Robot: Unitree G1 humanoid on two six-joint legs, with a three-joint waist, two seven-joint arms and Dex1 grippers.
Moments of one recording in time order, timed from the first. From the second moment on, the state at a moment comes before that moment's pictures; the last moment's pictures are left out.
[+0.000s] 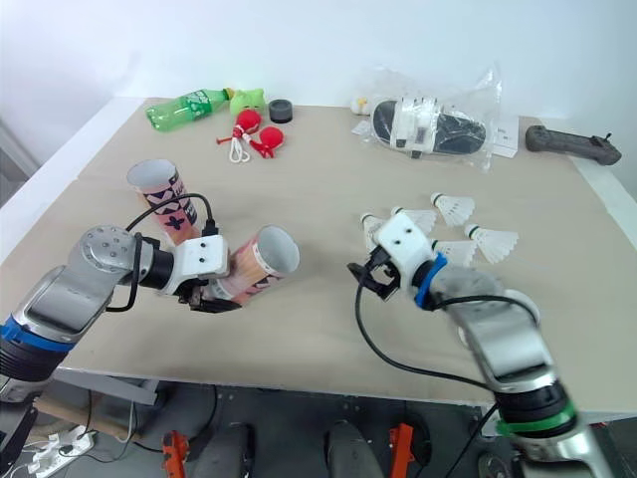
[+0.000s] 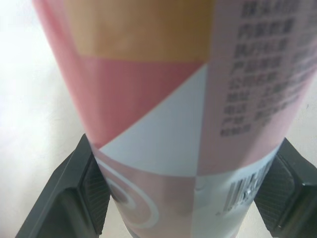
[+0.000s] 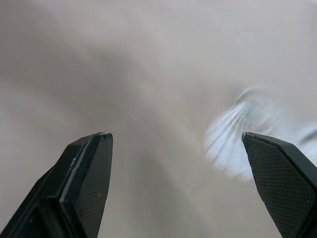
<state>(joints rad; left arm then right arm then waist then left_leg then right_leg) -0.60 0.81 -0.32 -0.21 -0.05 0.57 -1.21 -0.36 -0.61 0.14 -0.35 0.18 0.75 0.47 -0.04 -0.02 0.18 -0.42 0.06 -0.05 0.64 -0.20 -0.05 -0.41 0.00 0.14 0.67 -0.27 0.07</state>
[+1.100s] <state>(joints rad) -0.58 0.81 -0.31 -0.23 -0.05 0.61 -1.19 -0.54 -0.40 0.13 -0.16 0.08 0.52 0.43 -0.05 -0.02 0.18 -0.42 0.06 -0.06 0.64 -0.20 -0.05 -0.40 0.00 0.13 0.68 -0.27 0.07</state>
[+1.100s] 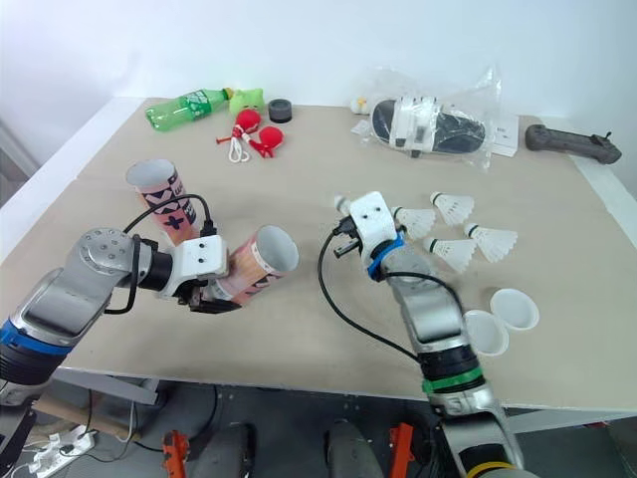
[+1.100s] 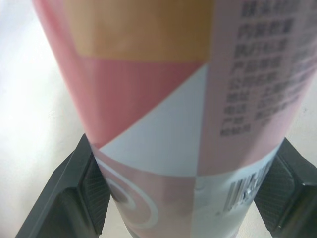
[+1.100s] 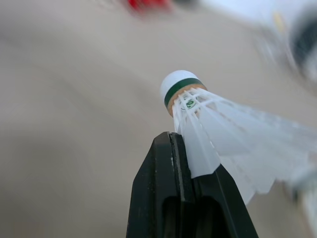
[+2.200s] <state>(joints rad) -0.57 0.80 -0.30 -0.25 -0.05 0.62 -1.18 -0.69 -0.72 0.25 -0.46 0.32 0.53 1.04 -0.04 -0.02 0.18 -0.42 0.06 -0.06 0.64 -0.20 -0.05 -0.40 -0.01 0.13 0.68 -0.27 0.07</state>
